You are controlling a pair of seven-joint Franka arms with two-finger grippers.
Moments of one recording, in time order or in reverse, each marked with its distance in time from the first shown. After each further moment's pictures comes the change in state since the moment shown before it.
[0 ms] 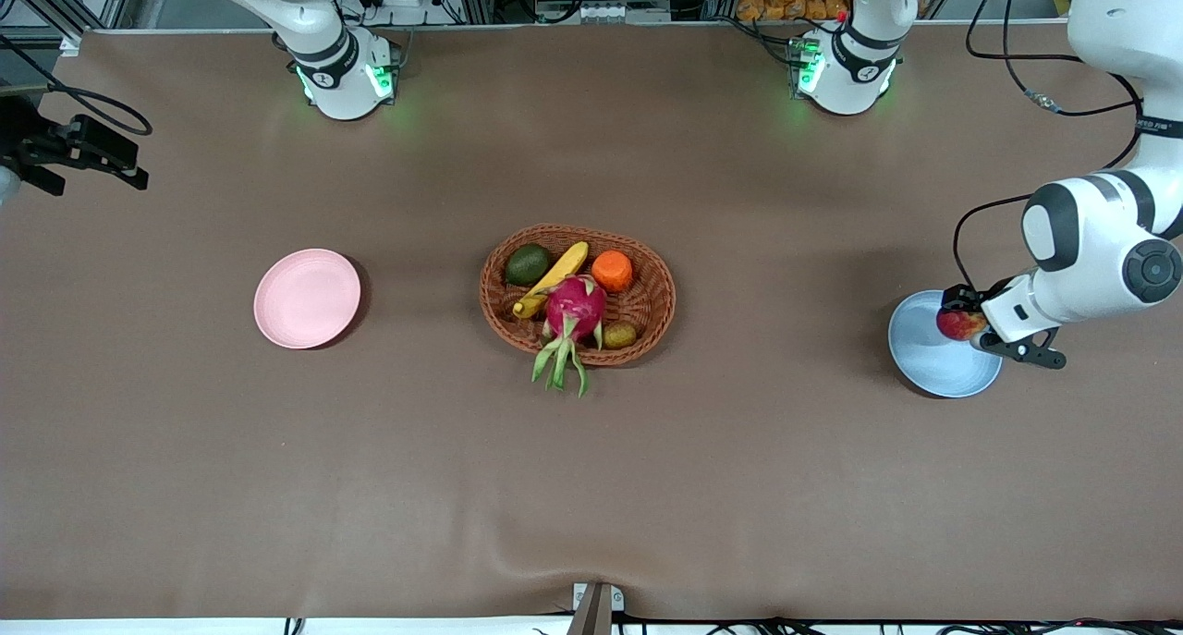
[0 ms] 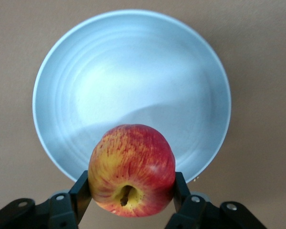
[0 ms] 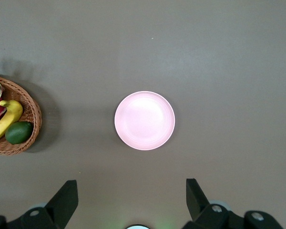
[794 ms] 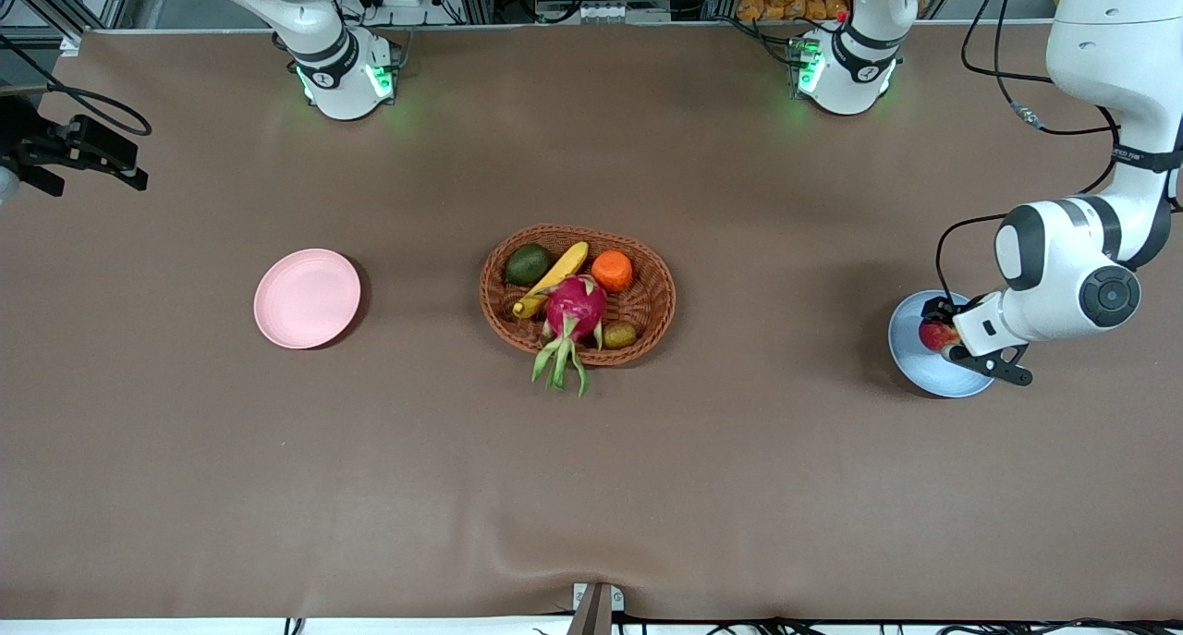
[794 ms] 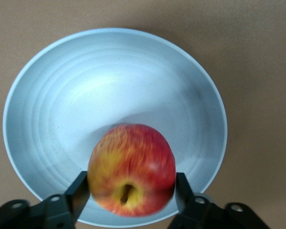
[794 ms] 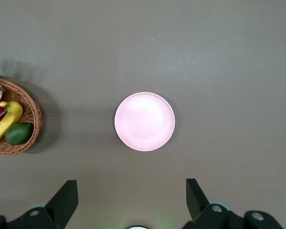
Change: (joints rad) left arm -0.022 0.074 -0.015 0.045 0.034 0.014 0.006; right arm 0.000 -0.001 0.000 0.001 0.000 0.004 0.000
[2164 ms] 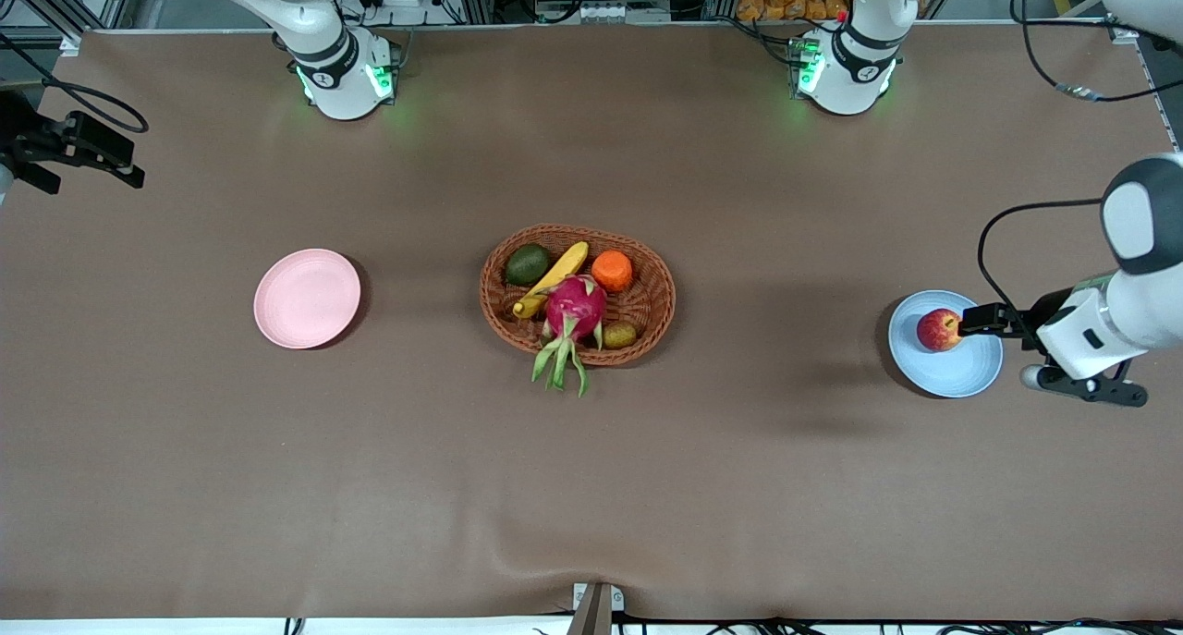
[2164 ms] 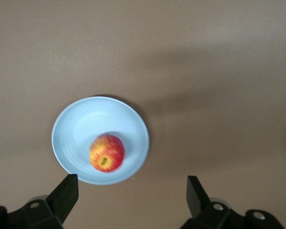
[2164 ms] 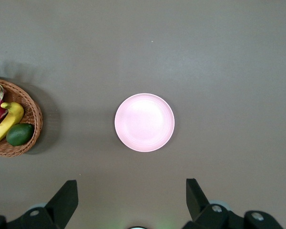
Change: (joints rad) left arm -0.045 -0.115 -0.052 0.433 -0.107 -0.489 -0.315; right arm 0.000 -0.006 -0.001 0.003 0.000 0.000 0.000
